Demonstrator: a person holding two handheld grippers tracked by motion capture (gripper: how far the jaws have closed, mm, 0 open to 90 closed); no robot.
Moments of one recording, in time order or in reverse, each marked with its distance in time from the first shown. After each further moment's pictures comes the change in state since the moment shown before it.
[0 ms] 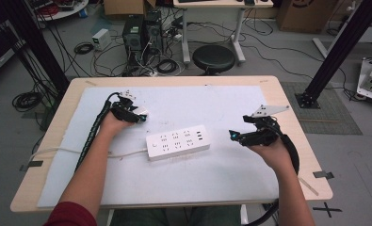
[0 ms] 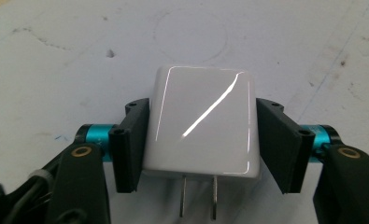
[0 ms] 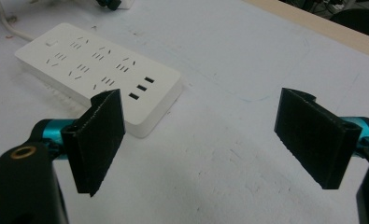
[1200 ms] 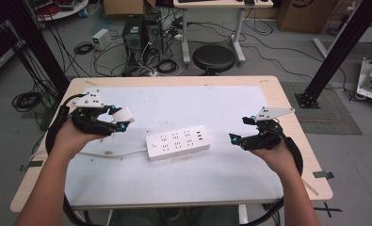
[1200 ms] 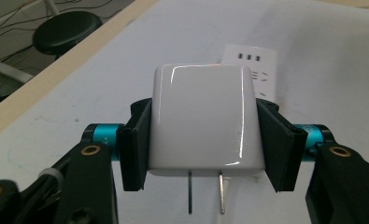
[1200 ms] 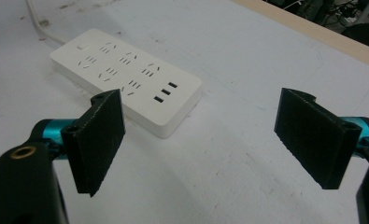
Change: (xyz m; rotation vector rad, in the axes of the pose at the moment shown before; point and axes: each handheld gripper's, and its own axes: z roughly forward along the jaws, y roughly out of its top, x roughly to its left) left arm -0.104 0.008 -0.181 -0.216 -0.120 0.194; right arm 0.015 0.003 -0.016 -0.021 0.041 -0.041
